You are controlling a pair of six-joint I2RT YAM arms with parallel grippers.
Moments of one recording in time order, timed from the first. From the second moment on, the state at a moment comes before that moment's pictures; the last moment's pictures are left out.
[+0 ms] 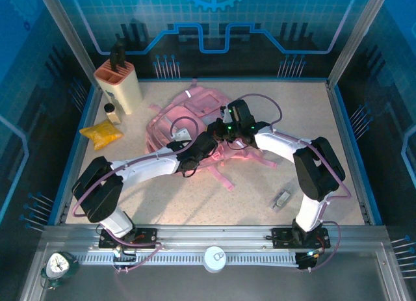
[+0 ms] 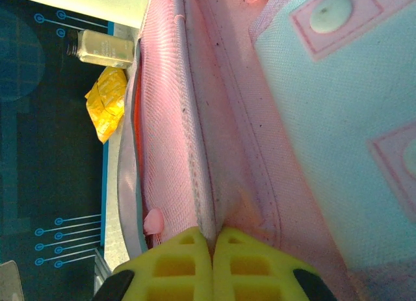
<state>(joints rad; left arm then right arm) -0.79 1.61 1.06 -0.55 -0.52 -1.27 0.54 1.79 1.19 -0.07 -0.46 0.86</state>
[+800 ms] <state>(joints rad) -0.52 1.46 1.05 -0.54 -0.03 -0.49 0.36 1.87 1.36 -0.26 -0.63 0.74</state>
